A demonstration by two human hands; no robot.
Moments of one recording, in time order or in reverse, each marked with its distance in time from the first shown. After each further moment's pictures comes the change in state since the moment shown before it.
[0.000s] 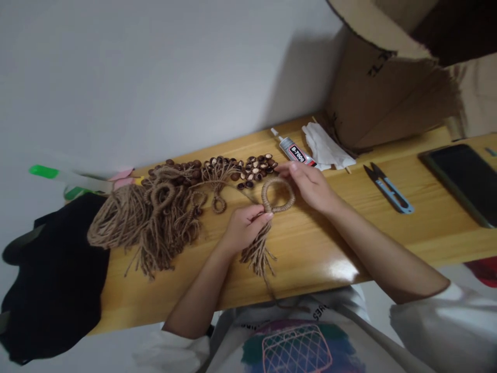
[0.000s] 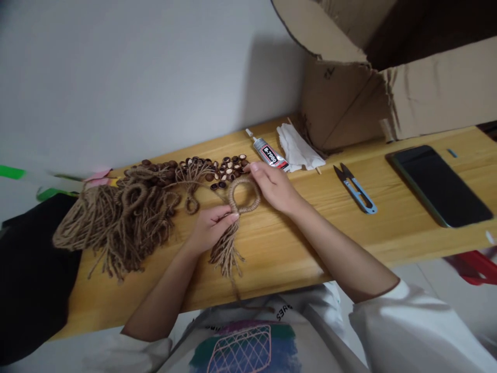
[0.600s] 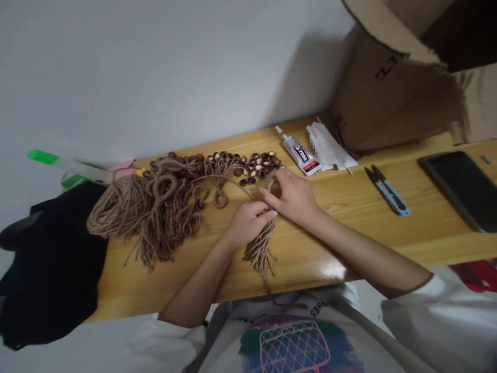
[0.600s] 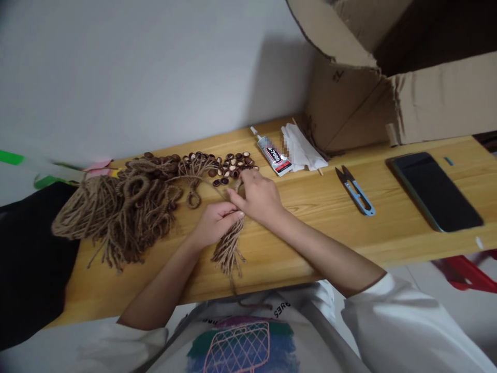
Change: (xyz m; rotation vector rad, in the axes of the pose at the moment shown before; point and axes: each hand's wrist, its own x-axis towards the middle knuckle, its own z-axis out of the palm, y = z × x) left_hand 0.004 -0.005 0.007 -0.073 0.012 -0.048; right_hand -0.009 -0.014 0.037 -0.652 -0.042 -0.075
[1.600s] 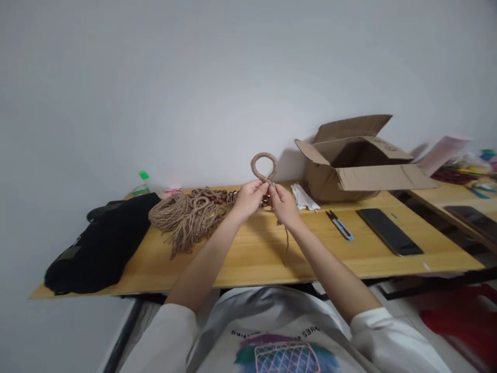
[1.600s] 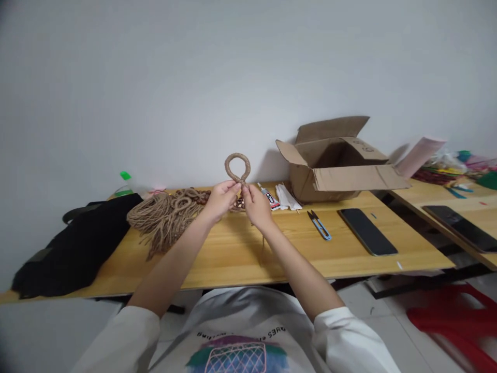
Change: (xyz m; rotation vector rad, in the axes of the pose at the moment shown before) left_hand -0.012 0.106 -0.028 -0.541 0.358 0.320; right_hand -0.008 -0.061 -0.070 0.707 0.272 0.004
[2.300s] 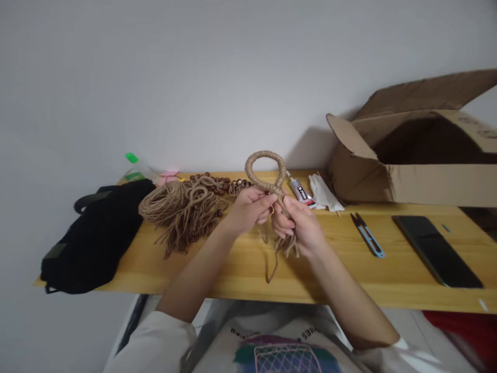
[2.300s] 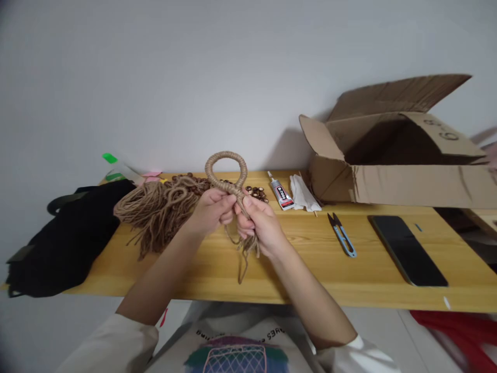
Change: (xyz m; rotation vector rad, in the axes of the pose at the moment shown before) left_hand 0.001 -0.008 -0.018 -0.267 -0.274 -0.207; right_hand -0.008 -0.002 -0.003 0.981 -0.431 0.438
